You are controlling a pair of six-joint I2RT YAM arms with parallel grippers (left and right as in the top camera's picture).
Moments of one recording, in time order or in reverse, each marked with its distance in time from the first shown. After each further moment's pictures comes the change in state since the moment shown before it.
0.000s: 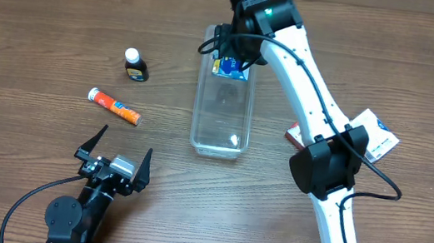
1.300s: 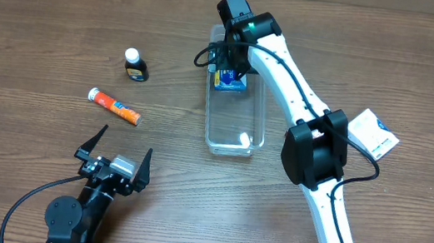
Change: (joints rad) left arm 0.000 0.000 0.000 0.000 0.000 0.000; right arm -0.008 0.135 -0.076 0.140 0.055 -0.069
